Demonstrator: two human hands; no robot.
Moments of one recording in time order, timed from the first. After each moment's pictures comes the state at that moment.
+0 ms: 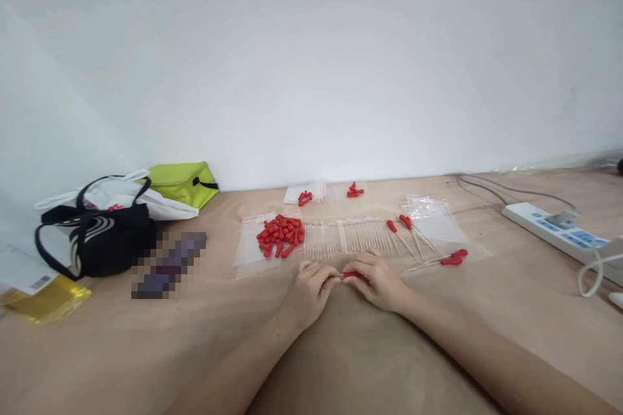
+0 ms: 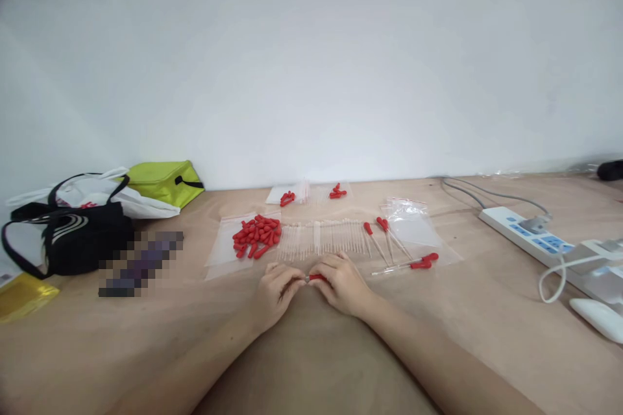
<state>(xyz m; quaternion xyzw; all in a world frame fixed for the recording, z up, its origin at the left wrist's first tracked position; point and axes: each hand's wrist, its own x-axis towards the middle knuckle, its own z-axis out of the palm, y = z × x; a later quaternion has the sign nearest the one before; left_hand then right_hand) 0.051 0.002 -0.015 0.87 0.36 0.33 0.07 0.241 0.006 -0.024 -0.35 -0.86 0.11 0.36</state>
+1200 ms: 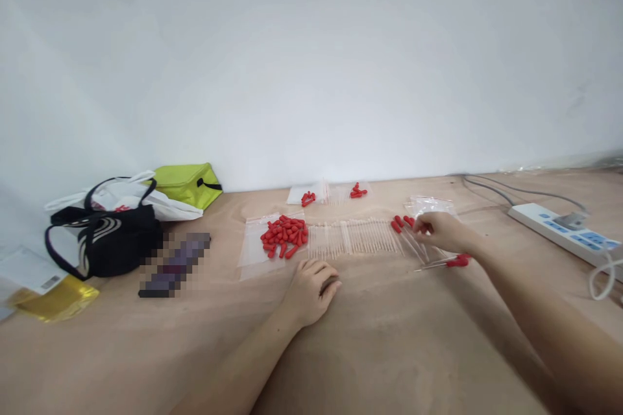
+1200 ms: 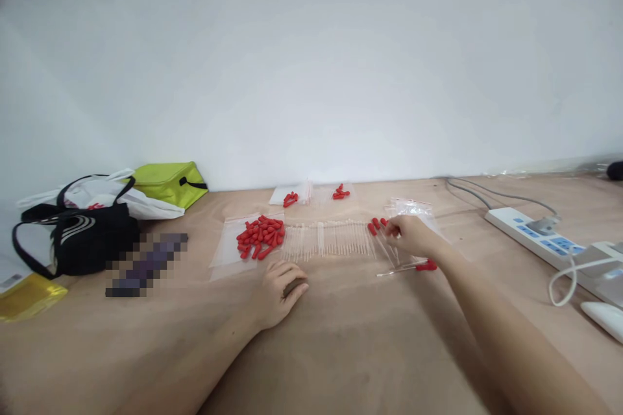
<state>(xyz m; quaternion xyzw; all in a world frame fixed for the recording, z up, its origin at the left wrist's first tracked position) 0.044 0.005 -0.010 0.88 0.39 0.25 0.08 0.365 0.055 0.017 -0.63 -0.75 0.13 0.17</state>
